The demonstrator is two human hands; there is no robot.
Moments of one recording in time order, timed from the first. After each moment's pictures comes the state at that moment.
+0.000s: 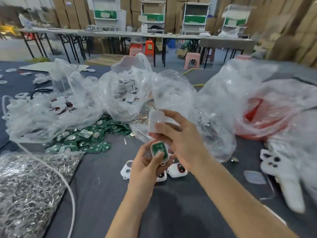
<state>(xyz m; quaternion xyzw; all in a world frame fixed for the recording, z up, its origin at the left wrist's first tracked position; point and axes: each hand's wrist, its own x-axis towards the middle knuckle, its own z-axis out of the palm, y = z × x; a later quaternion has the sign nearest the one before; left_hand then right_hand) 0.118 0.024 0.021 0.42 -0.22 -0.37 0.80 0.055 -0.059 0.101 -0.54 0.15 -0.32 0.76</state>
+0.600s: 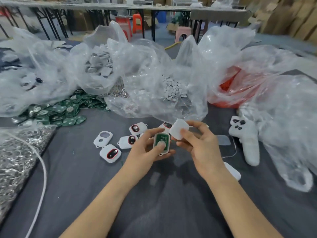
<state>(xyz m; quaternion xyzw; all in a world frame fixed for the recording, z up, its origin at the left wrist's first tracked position) 0.053 0.025 0.014 0.52 -0.33 -0.44 0.65 -0.069 -0.068 0.031 -0.47 0.31 -0.43 0.71</state>
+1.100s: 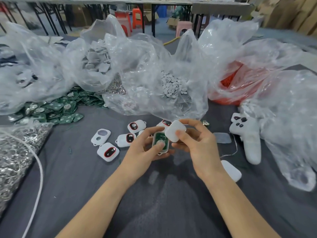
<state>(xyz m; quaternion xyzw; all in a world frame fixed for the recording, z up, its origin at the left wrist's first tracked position) 0.057 0.026 0.013 0.54 -0.35 -0.44 0.62 -0.069 -0.064 0.026 -0.53 0.30 -0.42 0.68</state>
